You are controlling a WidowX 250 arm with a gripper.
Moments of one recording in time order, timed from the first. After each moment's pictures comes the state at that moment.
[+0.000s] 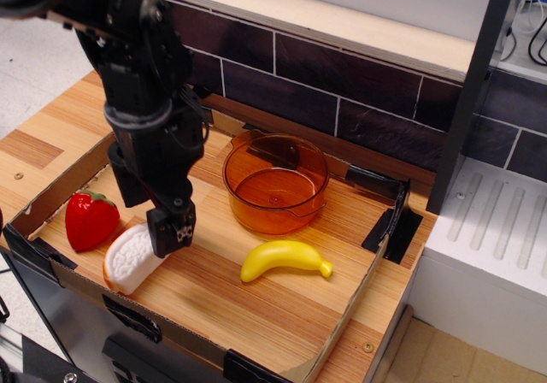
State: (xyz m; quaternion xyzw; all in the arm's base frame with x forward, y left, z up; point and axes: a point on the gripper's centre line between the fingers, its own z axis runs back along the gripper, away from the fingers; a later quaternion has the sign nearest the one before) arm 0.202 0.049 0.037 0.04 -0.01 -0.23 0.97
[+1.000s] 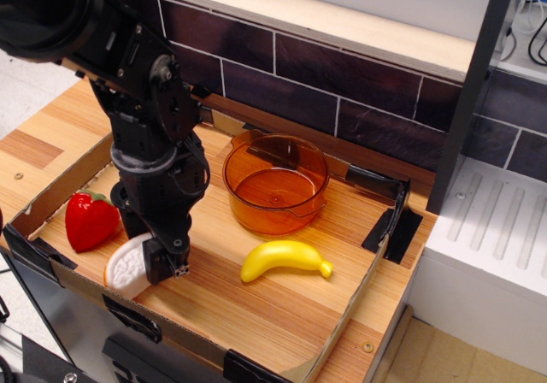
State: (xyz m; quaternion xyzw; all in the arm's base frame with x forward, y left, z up) arm 0.191 0.049 0.012 0.04 0.01 -0.23 0.97
